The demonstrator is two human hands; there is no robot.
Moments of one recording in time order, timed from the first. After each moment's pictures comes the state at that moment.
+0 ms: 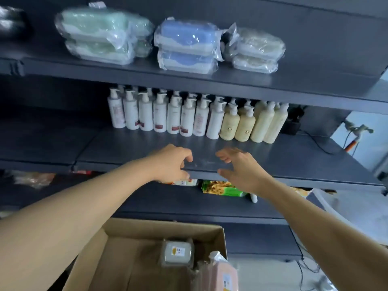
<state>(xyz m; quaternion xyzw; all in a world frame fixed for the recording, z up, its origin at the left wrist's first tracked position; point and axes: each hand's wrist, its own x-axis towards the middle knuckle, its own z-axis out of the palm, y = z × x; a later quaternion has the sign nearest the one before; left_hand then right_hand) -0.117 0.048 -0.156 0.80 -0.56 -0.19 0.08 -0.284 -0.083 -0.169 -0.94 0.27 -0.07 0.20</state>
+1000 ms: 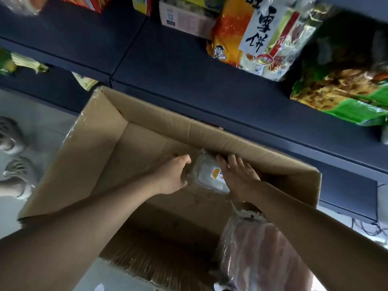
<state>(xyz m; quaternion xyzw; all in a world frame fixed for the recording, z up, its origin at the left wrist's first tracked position) -0.097 0.115 -0.603 0.84 -0.33 -0.42 0.09 -0.209 -0.053 -0.646 -0.94 0.09 0.32 0.02</state>
